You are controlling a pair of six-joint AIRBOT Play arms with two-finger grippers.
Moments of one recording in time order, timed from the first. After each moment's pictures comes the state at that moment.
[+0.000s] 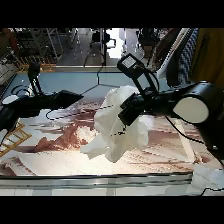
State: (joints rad) left arm 0.03 -1.41 1.29 -0.14 -1.49 -0.42; right arm 0.62 -1.16 1.67 -1.50 1.30 1.34
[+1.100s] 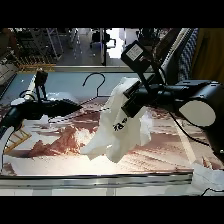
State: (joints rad) left arm 0.04 -1.53 1.29 -0.08 -1.72 -0.43; right arm 0.62 -1.14 1.67 -1.58 1.14 1.21
